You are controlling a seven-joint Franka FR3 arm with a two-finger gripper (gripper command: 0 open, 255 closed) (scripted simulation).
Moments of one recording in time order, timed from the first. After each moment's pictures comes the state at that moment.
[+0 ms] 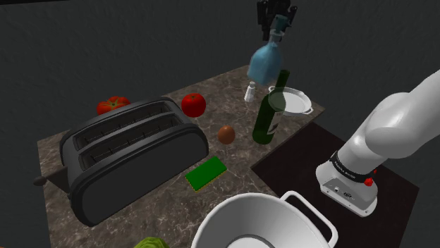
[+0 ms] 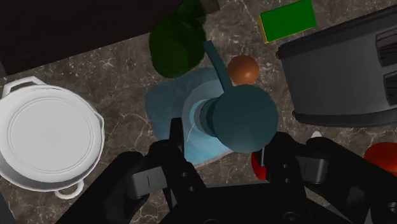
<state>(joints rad) 0.10 -0.25 -0.03 -1.87 0.22 1.38 0.35</state>
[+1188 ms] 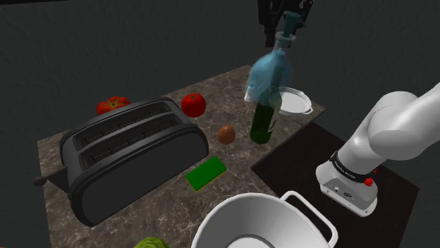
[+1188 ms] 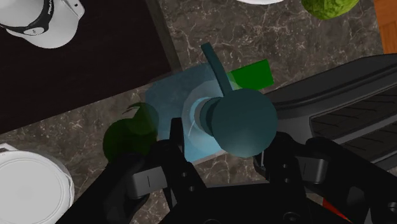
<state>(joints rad) 0.20 -0.45 0.15 -1.95 0.36 1.34 0.65</state>
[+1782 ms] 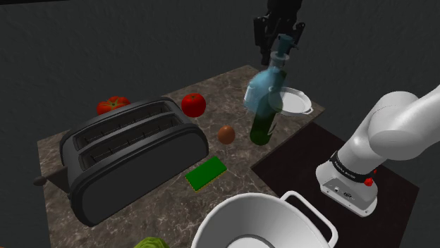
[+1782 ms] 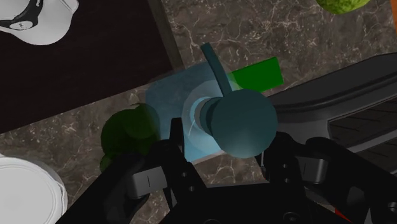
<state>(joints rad) 0.20 -0.49 0.16 -2.10 0.36 1.45 0.61</state>
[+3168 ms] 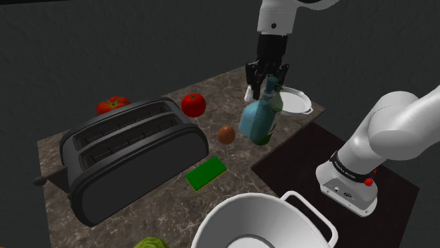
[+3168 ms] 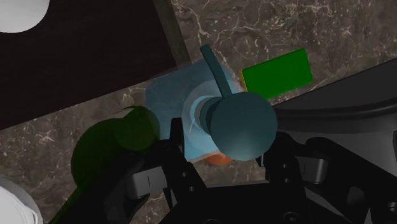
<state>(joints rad) 0.20 -0.49 0.19 -2.37 0.38 1.71 0.54</state>
